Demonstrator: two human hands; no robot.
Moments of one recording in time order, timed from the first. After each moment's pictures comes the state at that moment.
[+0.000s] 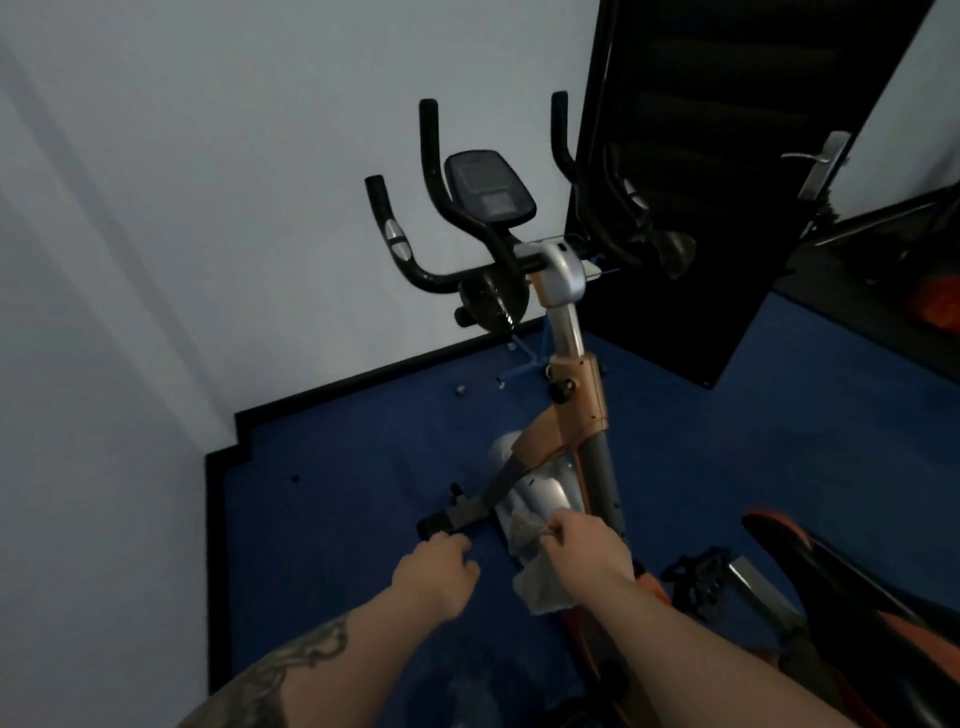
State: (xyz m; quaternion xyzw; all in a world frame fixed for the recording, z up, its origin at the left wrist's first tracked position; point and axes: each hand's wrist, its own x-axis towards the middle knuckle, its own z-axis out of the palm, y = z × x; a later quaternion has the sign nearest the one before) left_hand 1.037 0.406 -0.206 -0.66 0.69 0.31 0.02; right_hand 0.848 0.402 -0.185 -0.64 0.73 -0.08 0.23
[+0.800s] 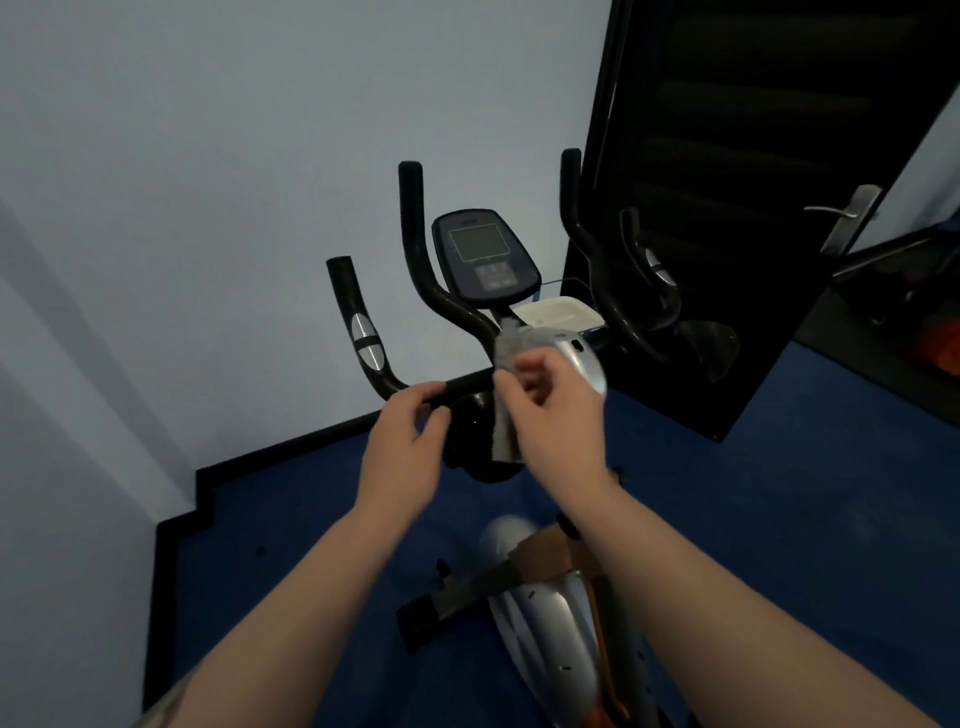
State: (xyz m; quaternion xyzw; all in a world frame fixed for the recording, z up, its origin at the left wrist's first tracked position) left_hand 1.039 0.162 -0.064 -0.57 0.59 0.30 -0.49; right_hand 0.890 0.168 -0.021 -0.58 0.56 -0.54 0.24
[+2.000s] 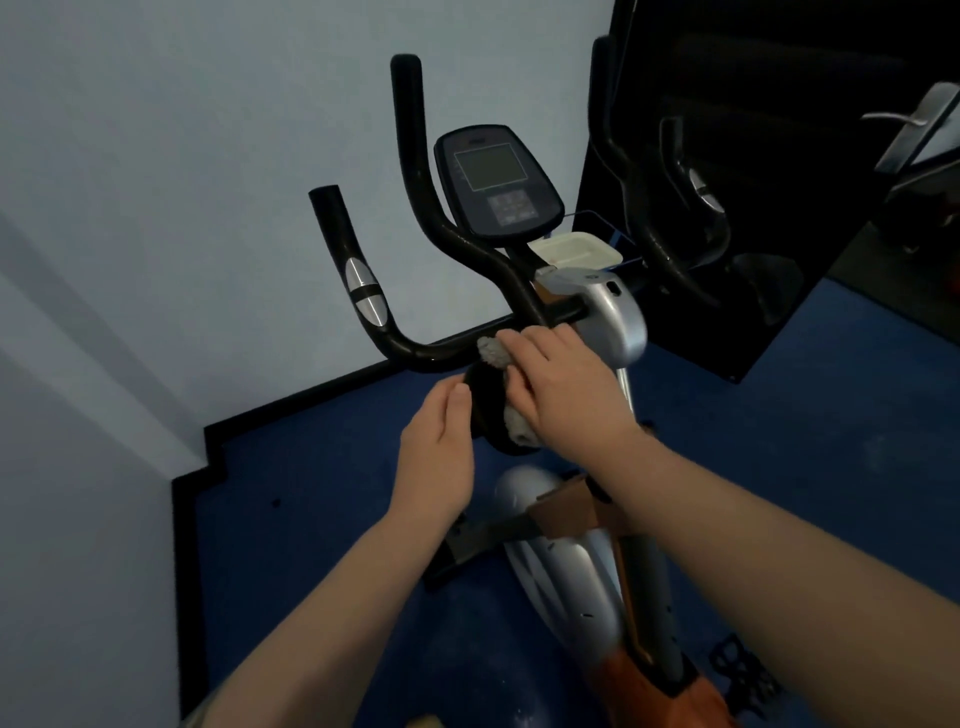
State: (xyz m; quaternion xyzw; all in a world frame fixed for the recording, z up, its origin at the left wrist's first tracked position) left_hand 1.028 0.162 -0.096 -0.56 0.52 0.41 -0.50; right_hand 0.883 0.116 -0.080 -0.82 0.50 -0.25 -0.08
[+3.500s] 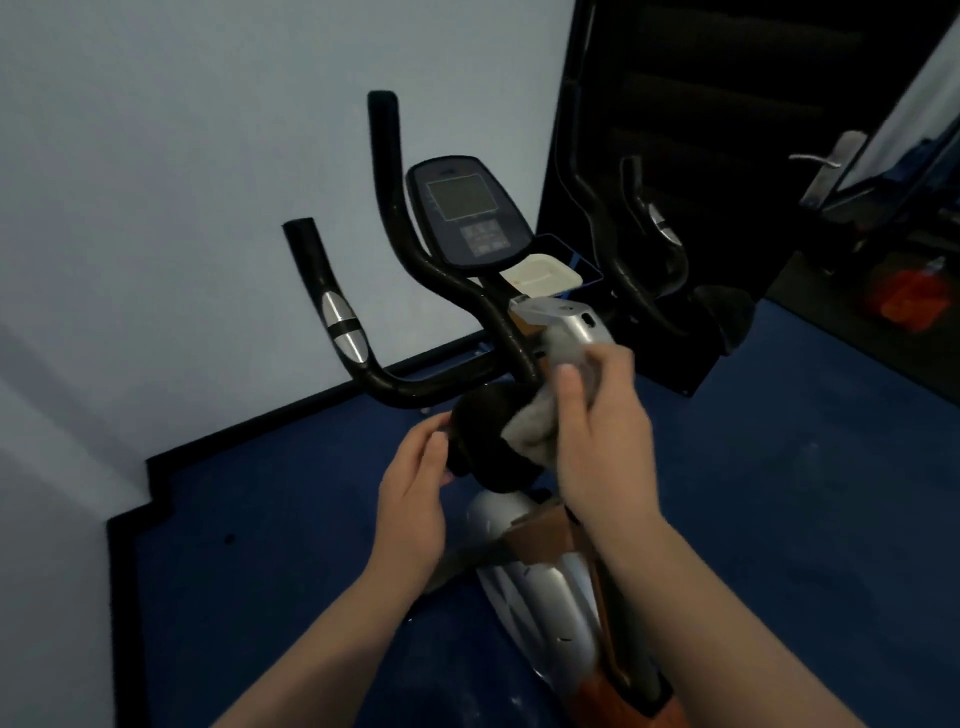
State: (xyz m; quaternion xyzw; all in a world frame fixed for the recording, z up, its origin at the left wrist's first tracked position) left_hand 1.042 0.159 -0.112 -0.48 0.48 0.49 -0.54; right_hand 0.895 0.165 -0.038 -0.56 0.65 -0.49 0.17
